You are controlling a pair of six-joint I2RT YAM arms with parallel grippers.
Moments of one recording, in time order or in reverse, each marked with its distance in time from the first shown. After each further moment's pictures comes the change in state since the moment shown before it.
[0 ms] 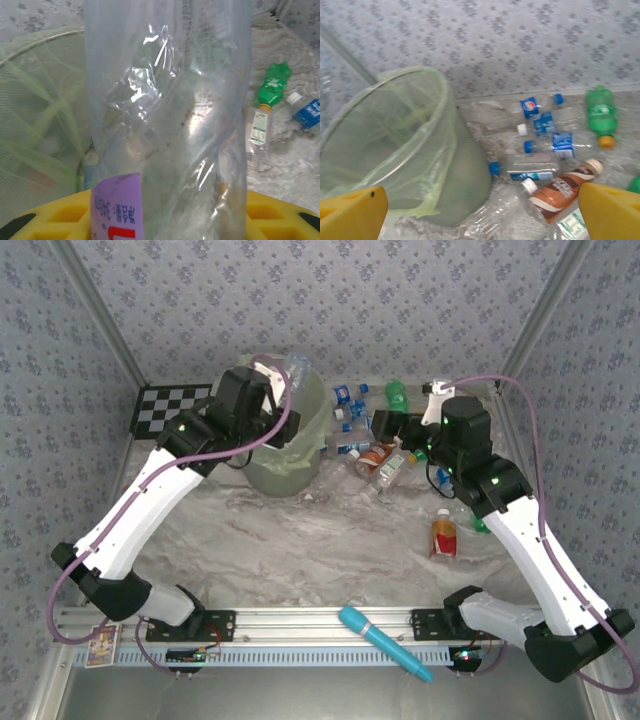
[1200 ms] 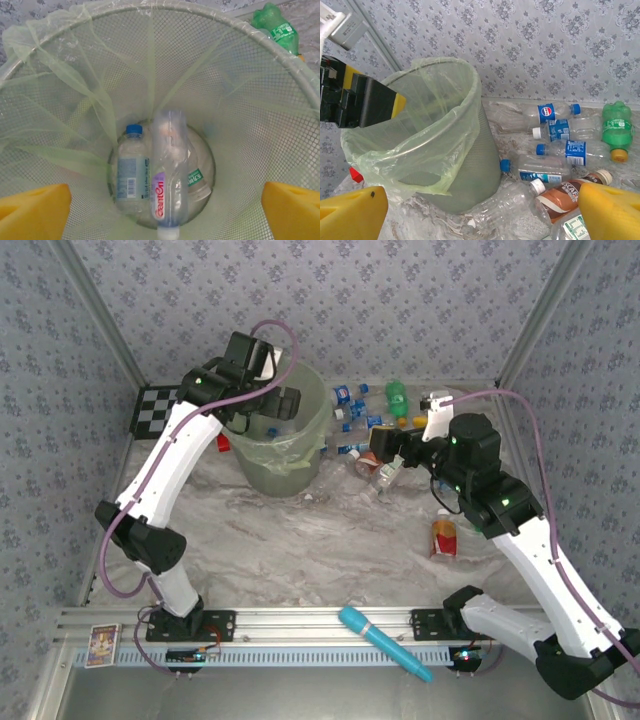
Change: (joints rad) left arm 0.172 0.305 0.313 -0.183 0.039 0.024; right arm 0.045 -0.108 -0.066 0.005 -0.013 -0.086
